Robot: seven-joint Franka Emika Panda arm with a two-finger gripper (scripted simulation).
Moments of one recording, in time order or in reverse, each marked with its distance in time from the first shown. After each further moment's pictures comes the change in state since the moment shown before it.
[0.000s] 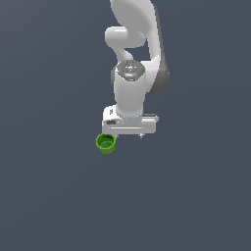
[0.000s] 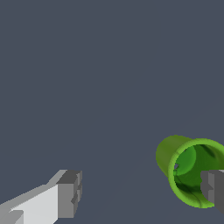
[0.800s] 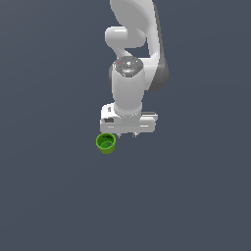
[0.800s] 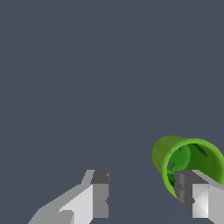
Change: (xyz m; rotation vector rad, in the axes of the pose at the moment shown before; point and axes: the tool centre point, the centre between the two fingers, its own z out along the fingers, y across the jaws) arm 0.002 0.005 -0.010 0.001 0.007 0.006
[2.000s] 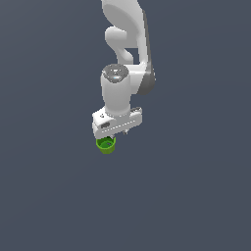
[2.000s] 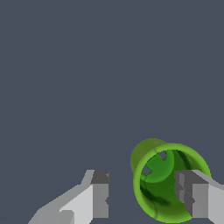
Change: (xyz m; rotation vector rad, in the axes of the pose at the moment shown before) arm -0.026 0.036 0.030 -0.010 0.000 -0.414
